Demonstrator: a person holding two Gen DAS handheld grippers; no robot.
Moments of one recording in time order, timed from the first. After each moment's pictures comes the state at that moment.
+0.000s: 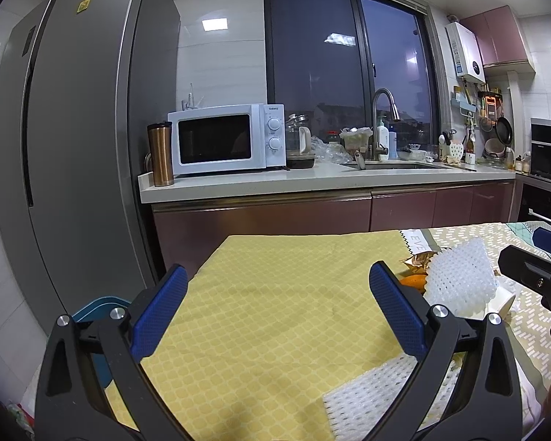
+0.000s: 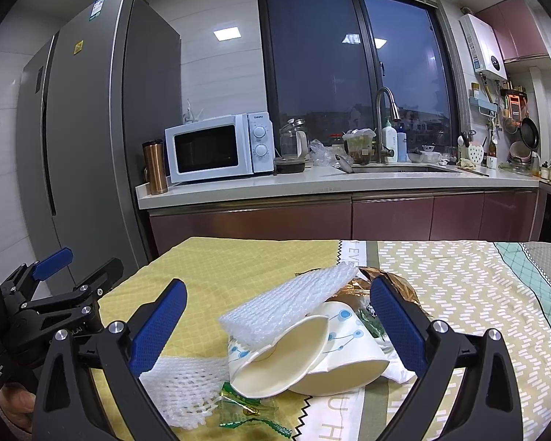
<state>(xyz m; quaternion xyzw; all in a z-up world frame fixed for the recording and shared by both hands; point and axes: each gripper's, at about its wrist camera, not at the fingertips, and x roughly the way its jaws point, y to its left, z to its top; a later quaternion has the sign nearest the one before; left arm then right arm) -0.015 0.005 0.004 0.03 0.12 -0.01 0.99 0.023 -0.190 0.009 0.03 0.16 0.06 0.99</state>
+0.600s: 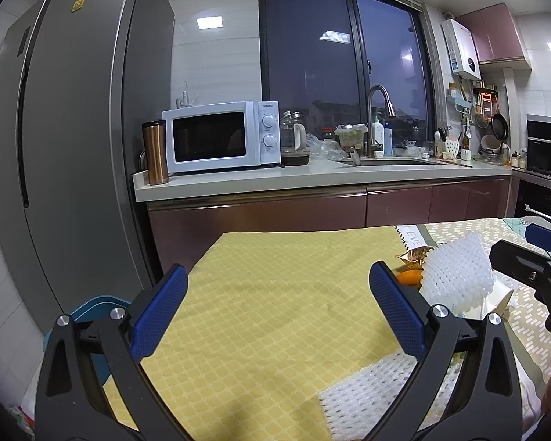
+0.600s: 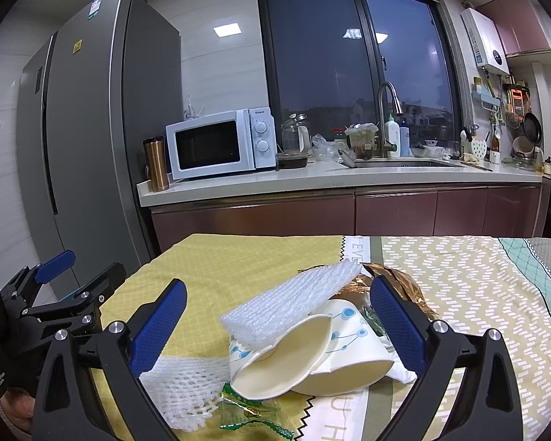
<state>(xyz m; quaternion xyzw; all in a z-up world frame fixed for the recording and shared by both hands) -0.010 0.004 -0.002 0.03 0.13 -0.02 0.99 0.032 -0.193 0.006 0.04 0.17 0.07 0.98</state>
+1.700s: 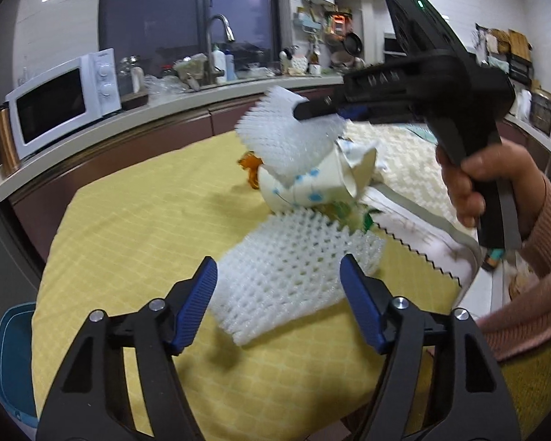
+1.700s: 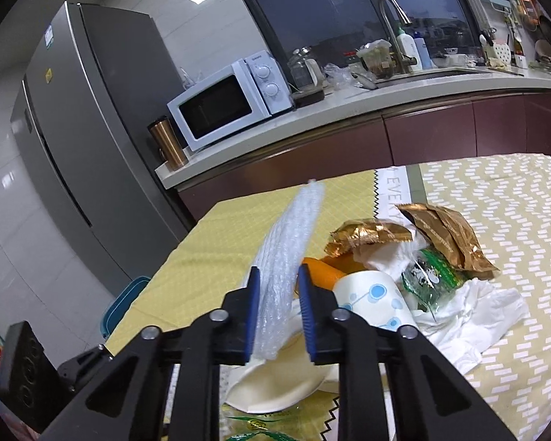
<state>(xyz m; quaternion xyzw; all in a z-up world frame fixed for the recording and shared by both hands) -0.016 -0.026 -0.076 0.13 0.26 -0.32 0.90 0.088 -0.220 -0.004 0.16 0.29 0.15 0.93</state>
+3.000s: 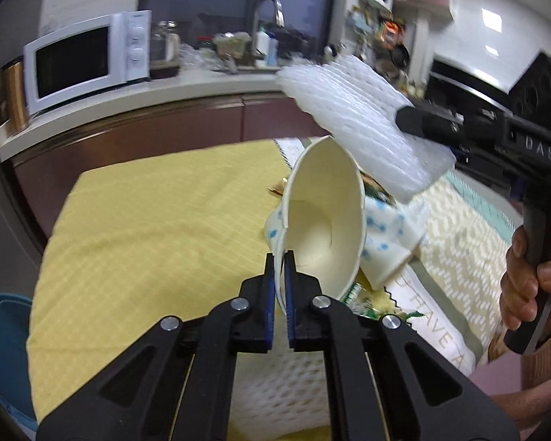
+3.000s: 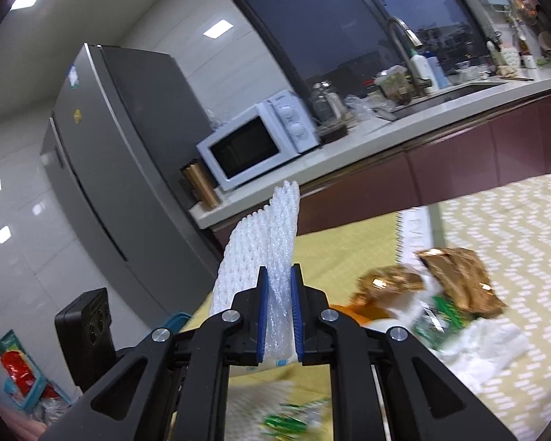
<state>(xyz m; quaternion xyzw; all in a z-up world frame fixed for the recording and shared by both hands) 0.055 -0.033 -0.028 0.03 0.32 -0.26 0.91 0.090 -0.241 0.032 0.22 0.22 0.21 0.93</state>
